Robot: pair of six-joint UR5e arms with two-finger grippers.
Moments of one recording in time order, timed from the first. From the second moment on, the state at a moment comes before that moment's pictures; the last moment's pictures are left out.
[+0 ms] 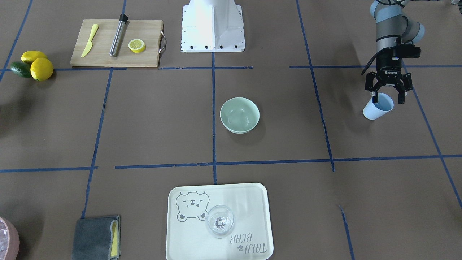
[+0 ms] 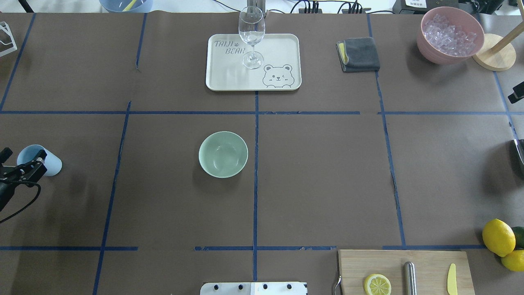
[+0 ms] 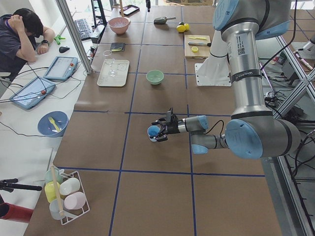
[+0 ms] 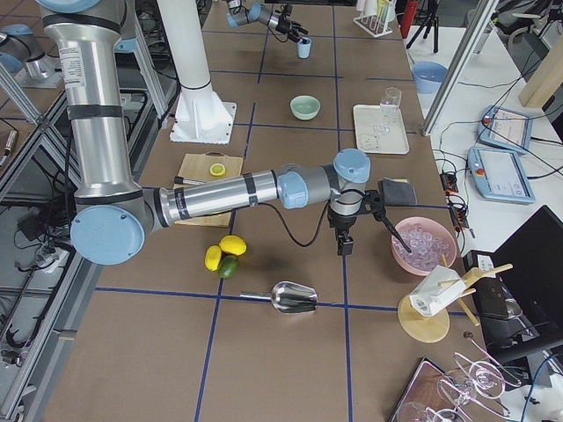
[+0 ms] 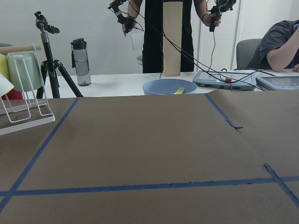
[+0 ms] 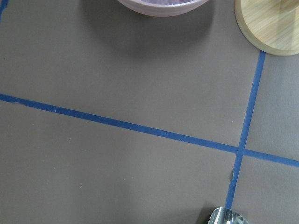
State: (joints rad) left arm -0.27 -1.25 -1.56 -3.05 -0.63 -1.14; right arm 1.35 -1.48 1.70 -1.55 2.27 0.11
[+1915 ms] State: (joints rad) left arm -0.21 -1.37 -1.37 -3.06 -0.57 -1.18; right arm 1.35 -1.48 1.70 -1.55 2.27 0.11
